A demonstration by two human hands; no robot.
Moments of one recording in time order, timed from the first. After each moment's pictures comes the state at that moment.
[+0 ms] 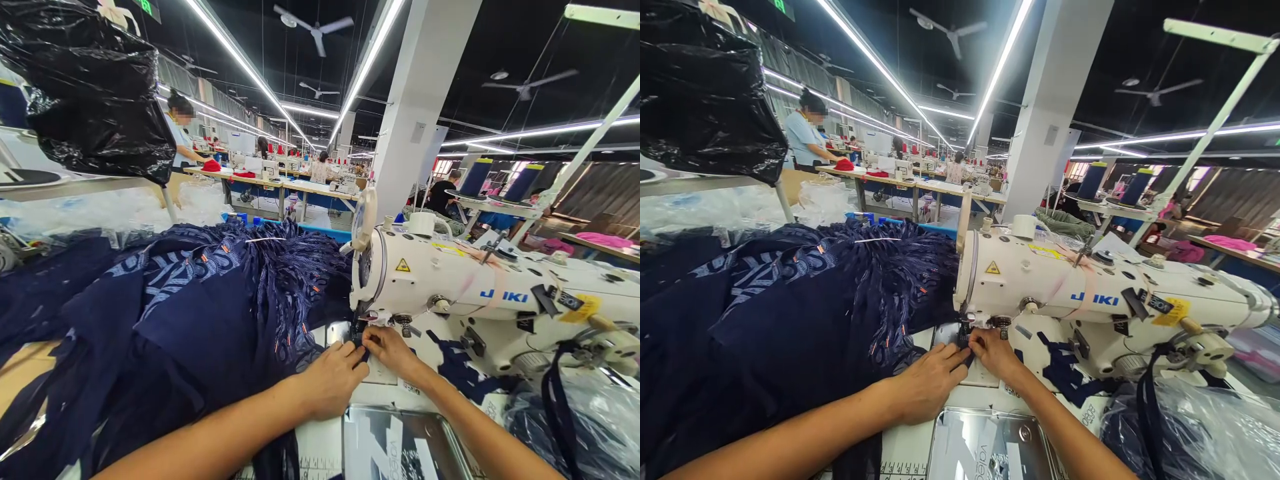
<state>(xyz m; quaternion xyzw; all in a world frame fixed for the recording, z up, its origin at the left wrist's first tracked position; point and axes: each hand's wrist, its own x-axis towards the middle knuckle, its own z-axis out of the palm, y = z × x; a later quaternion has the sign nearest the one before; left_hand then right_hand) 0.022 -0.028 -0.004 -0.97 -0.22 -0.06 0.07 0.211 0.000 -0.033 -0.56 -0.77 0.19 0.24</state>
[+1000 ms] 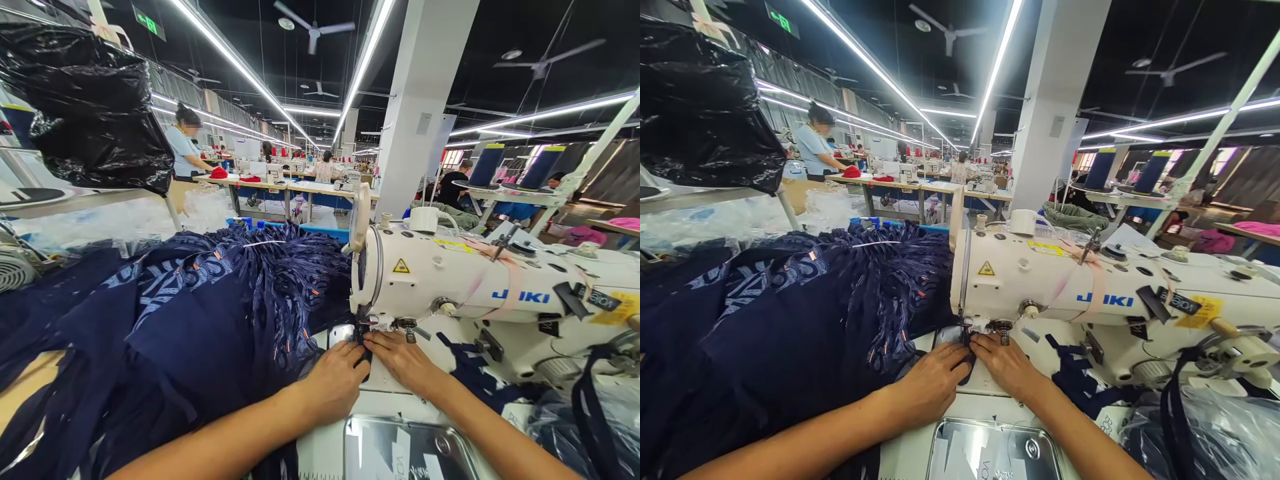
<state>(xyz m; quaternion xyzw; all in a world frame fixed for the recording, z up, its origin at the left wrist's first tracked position) 0.033 -0.019 -0.014 -0.96 -0.26 -0.11 0.04 0.230 -0.008 -0.032 -0.32 -0.90 -0.23 0.17</state>
